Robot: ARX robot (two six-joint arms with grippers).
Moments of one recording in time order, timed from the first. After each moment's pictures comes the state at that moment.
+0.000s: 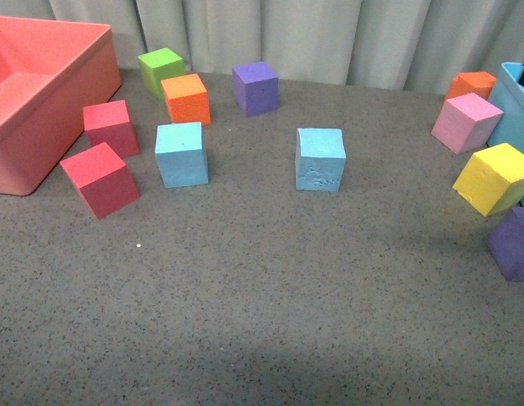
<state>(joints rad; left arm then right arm) 0.00 0.00 0.02 0.00 0.00 0.00 0.17 1.63 0.40 1.19 0.16 0.00</state>
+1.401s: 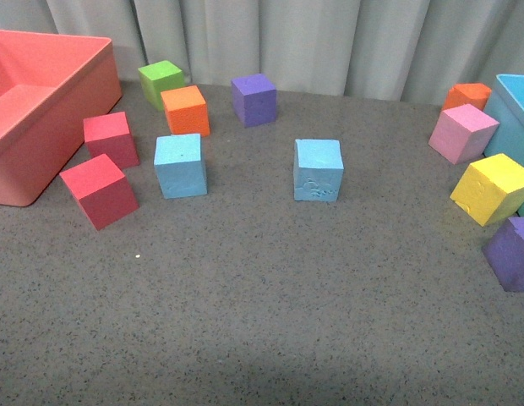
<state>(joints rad) 0.00 0.00 0.02 0.00 0.00 0.00 0.00 0.44 0.00 0.44 0.00 0.00</state>
